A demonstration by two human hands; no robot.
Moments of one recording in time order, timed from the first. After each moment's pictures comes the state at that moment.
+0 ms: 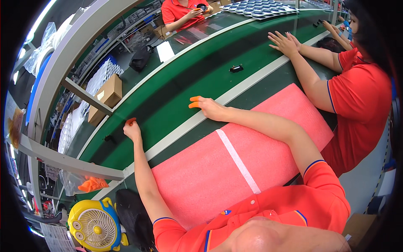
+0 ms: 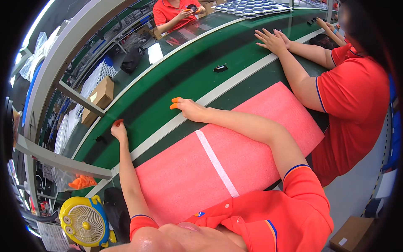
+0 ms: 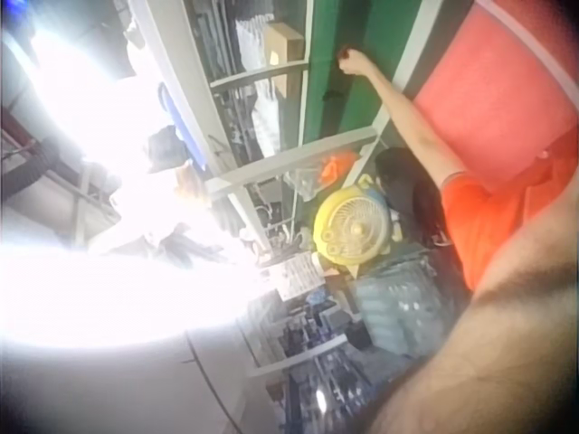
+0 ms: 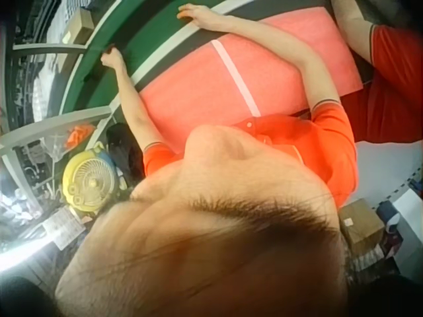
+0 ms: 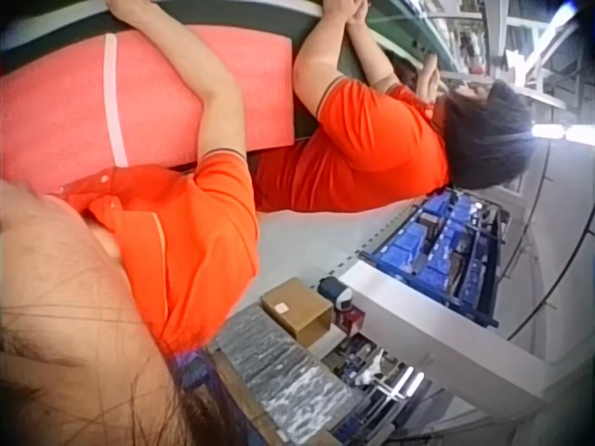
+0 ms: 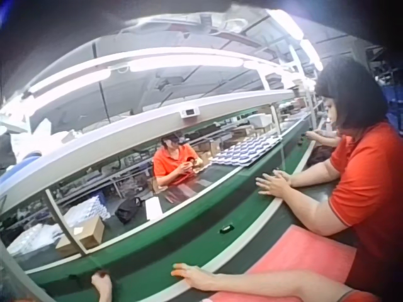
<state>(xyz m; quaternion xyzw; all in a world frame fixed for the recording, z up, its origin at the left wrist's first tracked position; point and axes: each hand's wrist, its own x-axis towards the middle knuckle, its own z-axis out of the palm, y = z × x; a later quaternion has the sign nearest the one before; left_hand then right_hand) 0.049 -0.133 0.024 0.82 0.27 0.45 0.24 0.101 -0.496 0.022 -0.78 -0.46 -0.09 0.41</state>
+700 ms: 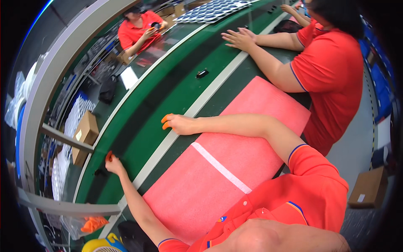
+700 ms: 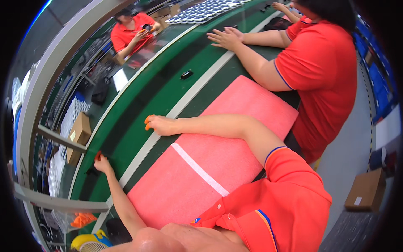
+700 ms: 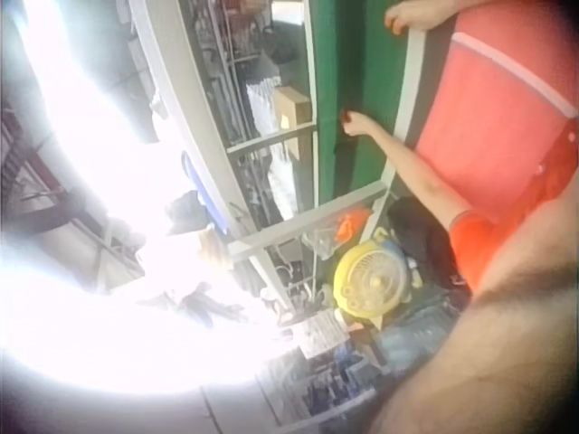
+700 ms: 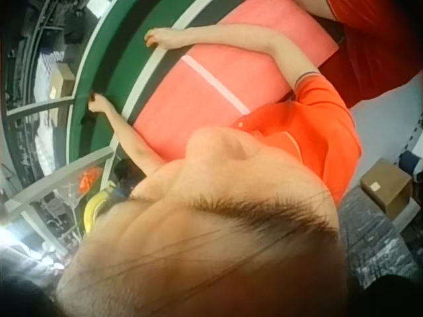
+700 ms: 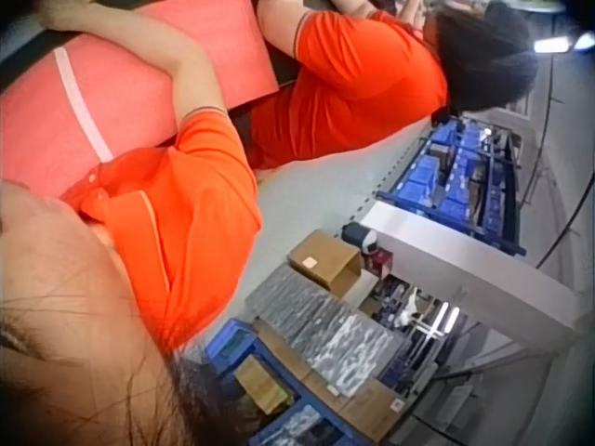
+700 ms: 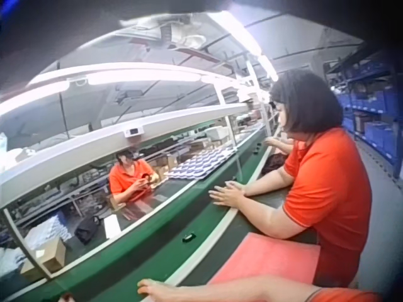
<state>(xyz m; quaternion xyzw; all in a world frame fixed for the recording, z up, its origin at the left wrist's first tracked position) 0.051 -0.117 0.014 0.79 0.24 0.45 0.33 0.106 -0.497 0.017 -0.78 -0.47 -0.10 0.39</state>
